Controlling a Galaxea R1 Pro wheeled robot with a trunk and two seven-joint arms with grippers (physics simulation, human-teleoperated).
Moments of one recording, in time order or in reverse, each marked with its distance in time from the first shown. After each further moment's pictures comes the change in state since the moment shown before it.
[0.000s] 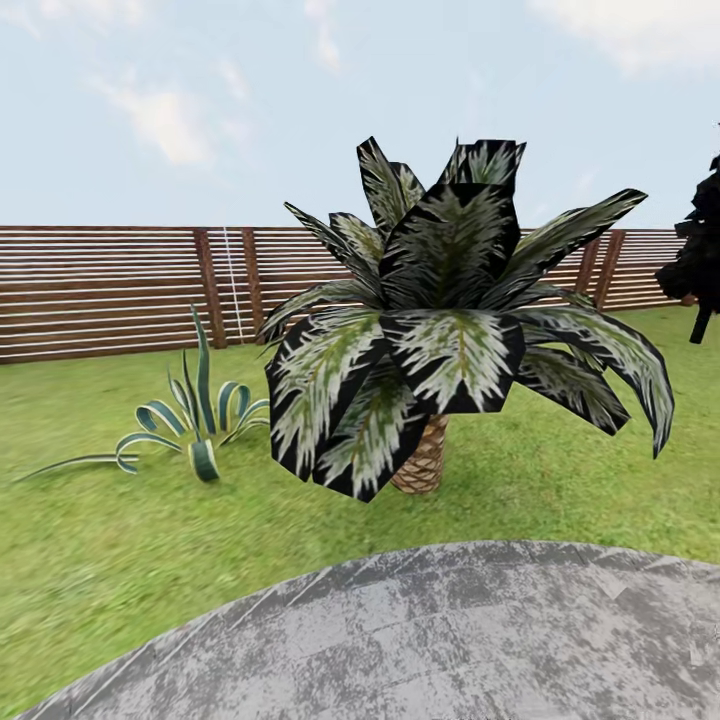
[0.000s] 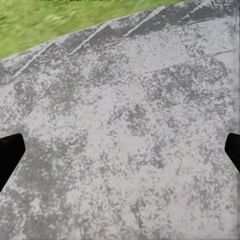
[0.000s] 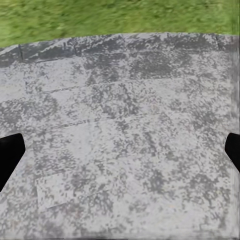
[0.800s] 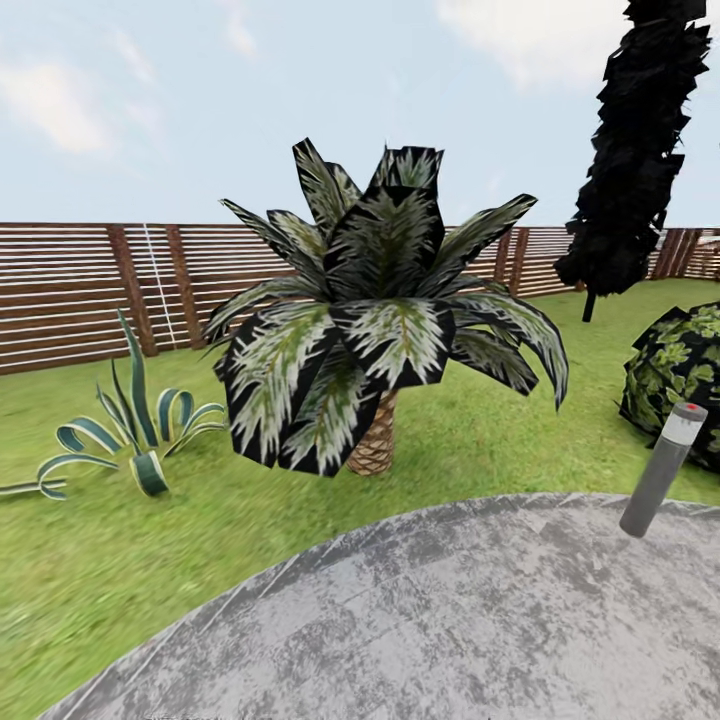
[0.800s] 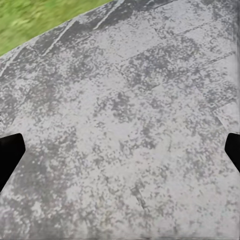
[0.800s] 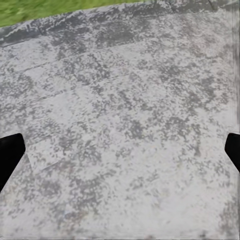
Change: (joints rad) left arm 0.002 0.001 0.003 0.000 0.002 0.001 0.001; right arm 0.000 0.000 -0.003 0.001 0.000 0.000 -0.006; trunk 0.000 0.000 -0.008
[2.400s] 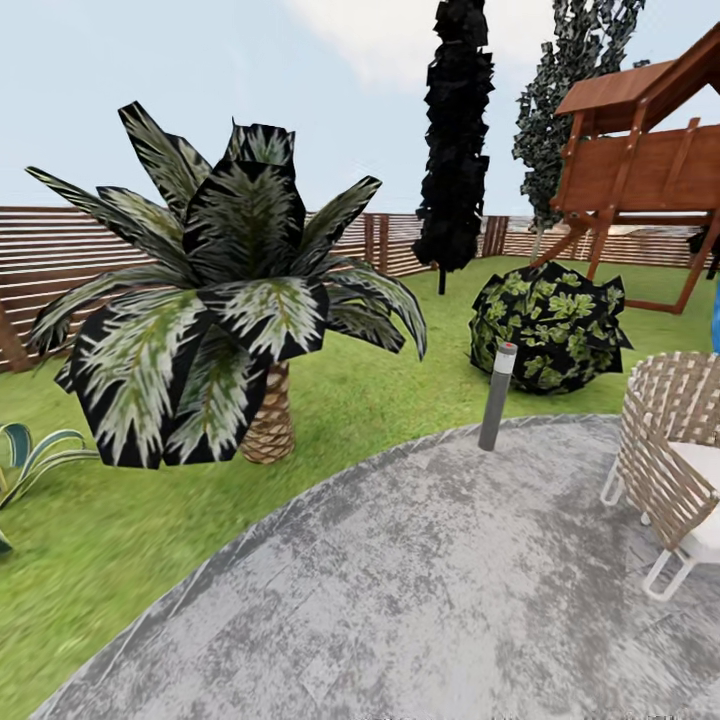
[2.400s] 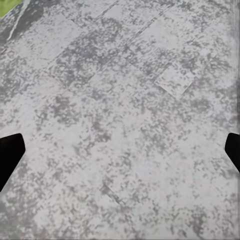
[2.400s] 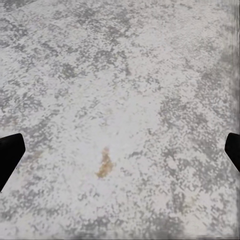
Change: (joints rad) left arm 0.000 0.000 -0.001 0.001 -0.002 0.000 0.007; right arm 0.000 0.000 0.001 0.000 0.000 0.000 0.000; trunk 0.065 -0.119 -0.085
